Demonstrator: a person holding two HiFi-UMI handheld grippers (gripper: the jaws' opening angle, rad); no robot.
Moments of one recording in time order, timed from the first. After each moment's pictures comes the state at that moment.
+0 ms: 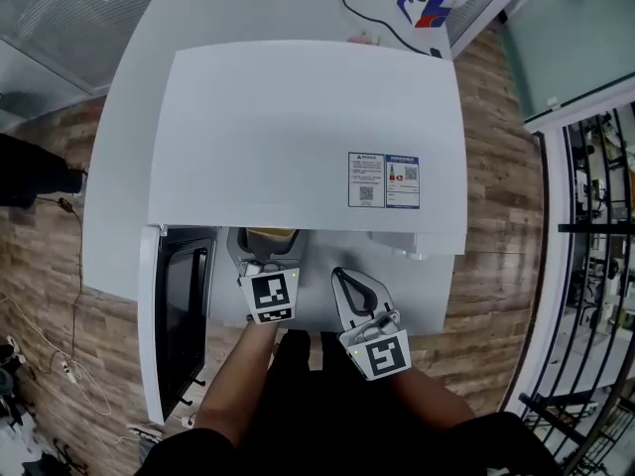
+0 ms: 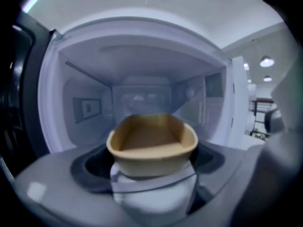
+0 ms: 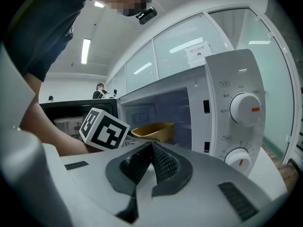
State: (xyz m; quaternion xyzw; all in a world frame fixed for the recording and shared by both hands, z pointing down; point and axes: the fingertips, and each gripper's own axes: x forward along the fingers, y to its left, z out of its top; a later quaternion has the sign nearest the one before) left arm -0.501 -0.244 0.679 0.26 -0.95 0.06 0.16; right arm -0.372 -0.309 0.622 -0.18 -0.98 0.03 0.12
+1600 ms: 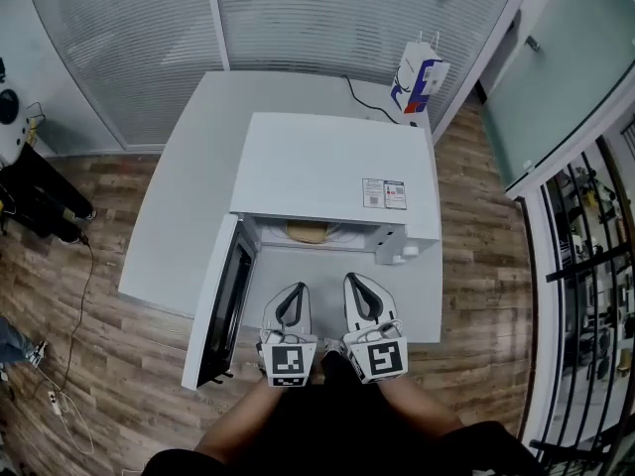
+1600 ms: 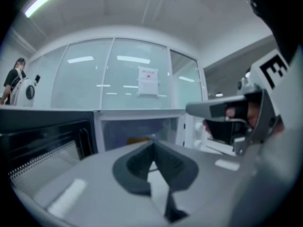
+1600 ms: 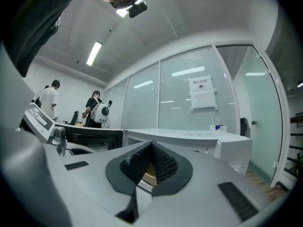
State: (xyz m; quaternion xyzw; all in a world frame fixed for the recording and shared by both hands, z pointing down) left arm -0.356 -0.191 0.571 0.31 -0.95 0.05 0.09; right arm -0.343 -0.270 0.509 -0.12 -0.99 -0.04 0.02
